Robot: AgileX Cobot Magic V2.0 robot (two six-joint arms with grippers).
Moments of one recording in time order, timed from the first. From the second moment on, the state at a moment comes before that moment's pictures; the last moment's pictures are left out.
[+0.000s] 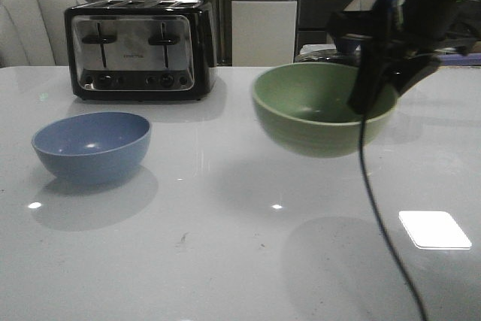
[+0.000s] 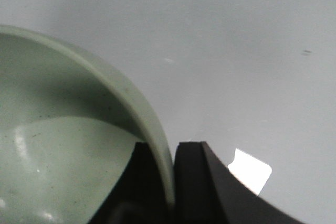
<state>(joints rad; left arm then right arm) -0.05 0.71 -0.59 -0.14 0.51 0.15 0.27 1.78 -1.36 0.28 0.91 -0.17</state>
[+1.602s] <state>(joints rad) -0.05 0.71 -0.59 -0.14 0.51 0.15 0.53 1.20 -0.89 0.27 0.67 -0.30</state>
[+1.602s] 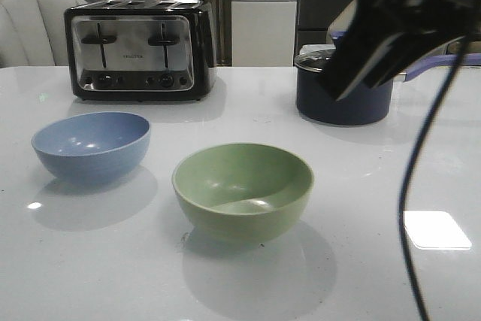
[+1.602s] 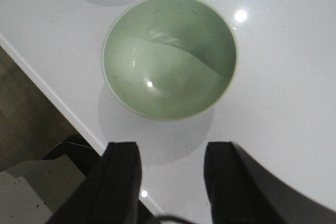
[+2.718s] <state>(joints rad) -0.11 1.41 -1.01 -0.15 0.67 0.22 0.53 0.96 -0.67 0.26 0.63 -0.27</state>
